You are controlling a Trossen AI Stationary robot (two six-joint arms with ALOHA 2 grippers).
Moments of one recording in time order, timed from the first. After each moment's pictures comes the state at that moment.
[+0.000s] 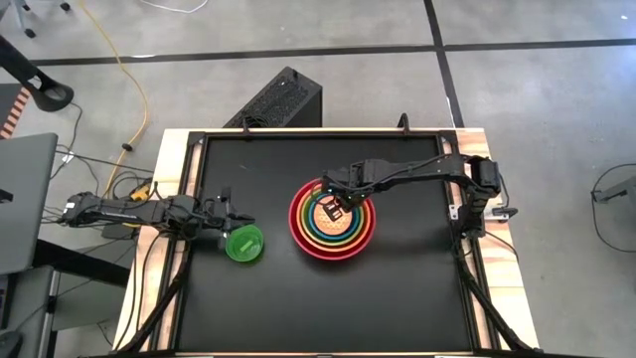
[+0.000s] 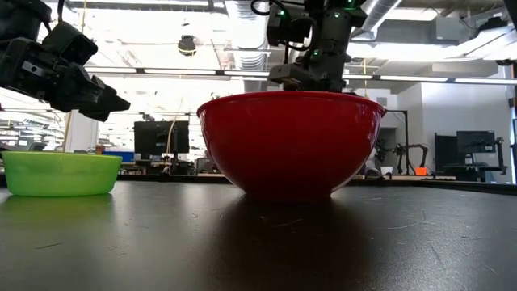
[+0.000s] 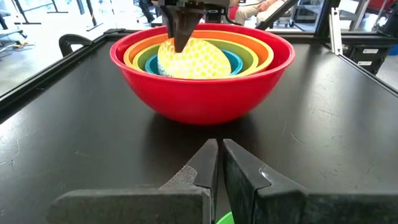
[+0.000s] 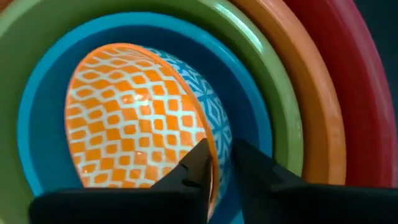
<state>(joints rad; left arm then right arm) -0.06 0.20 0.01 0.04 -0.11 -0.03 -0.11 1.79 1.43 -0.91 0.08 0.81</state>
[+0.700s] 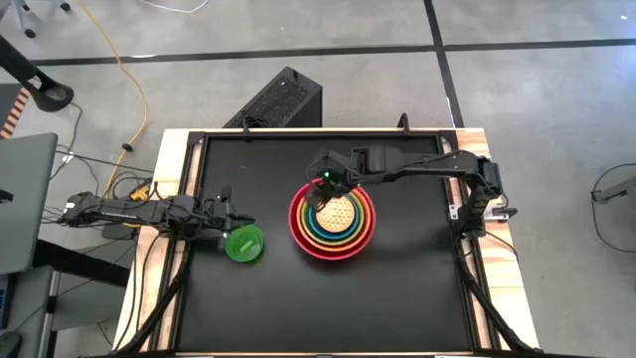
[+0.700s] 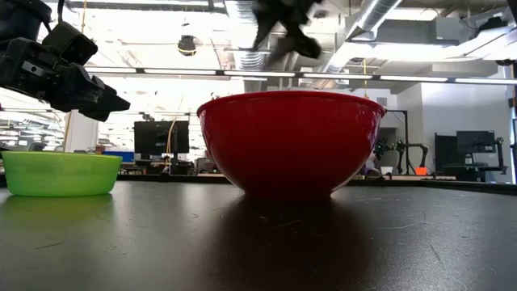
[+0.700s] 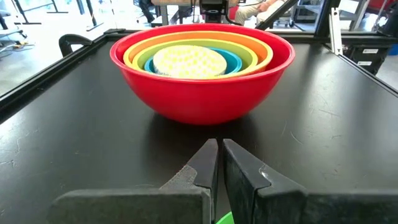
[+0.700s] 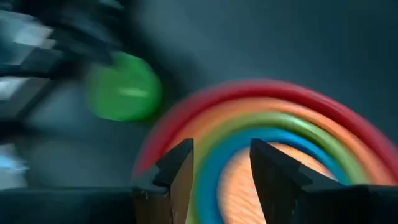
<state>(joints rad) -0.06 0.20 0.01 0.04 -0.11 -0.03 -0.07 1.78 1.77 -0.90 0.08 0.70</state>
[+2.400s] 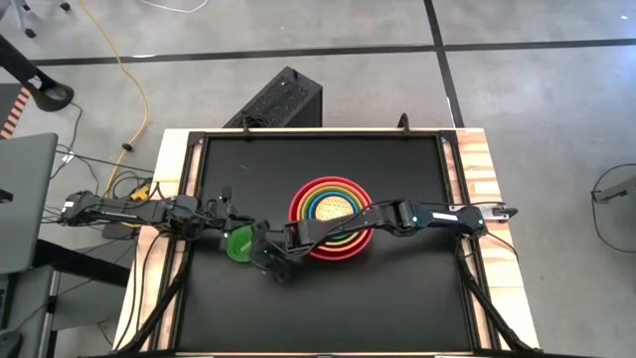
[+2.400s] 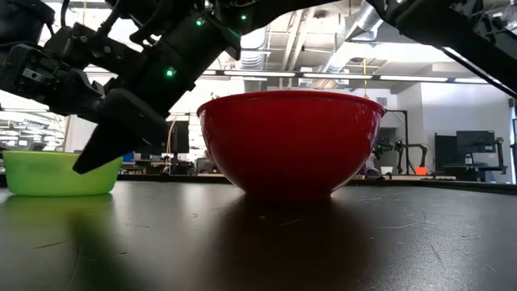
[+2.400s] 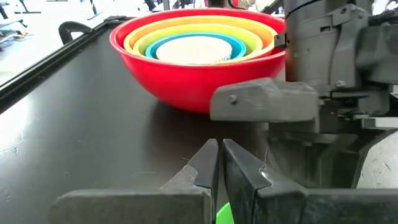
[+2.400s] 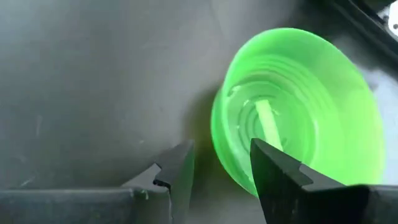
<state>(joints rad) -0.06 0.23 0.02 0.01 -0.12 -0.03 0.16 2.56 2.30 -0.51 0.05 -0.45</state>
